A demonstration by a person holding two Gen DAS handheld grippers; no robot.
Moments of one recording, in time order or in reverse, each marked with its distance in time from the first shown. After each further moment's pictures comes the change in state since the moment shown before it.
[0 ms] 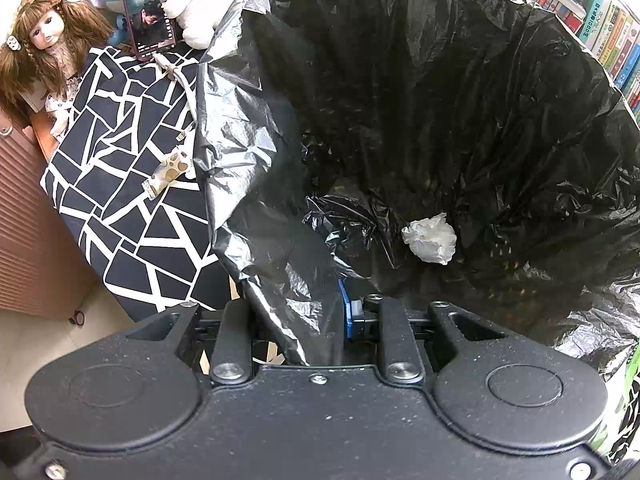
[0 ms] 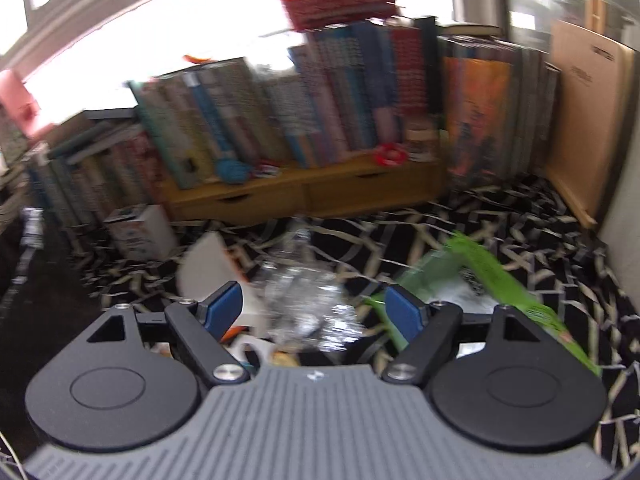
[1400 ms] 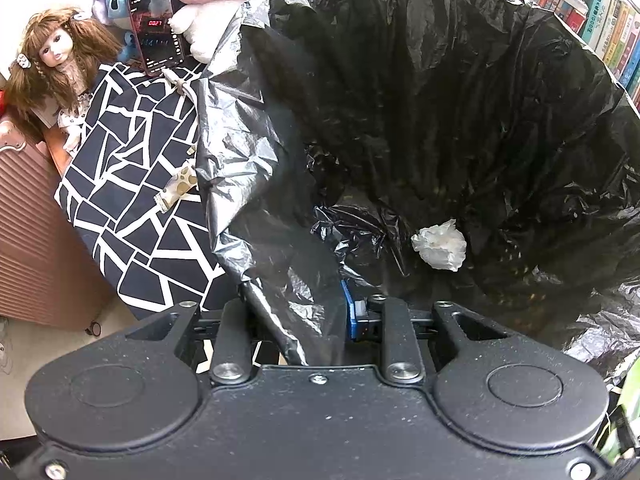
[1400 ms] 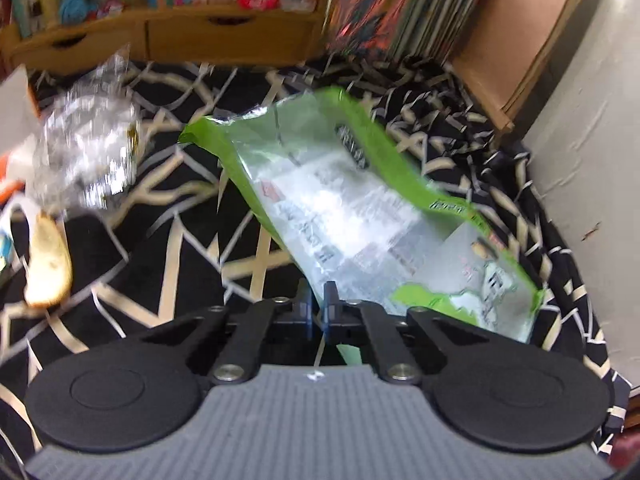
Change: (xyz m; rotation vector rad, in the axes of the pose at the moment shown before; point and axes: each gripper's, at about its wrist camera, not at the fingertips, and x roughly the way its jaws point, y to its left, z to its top) left arm -0.003 -0.009 0.000 0.029 -0.031 0.055; right arm 0.100 -0.065 -0.078 -0.114 0.230 -0.383
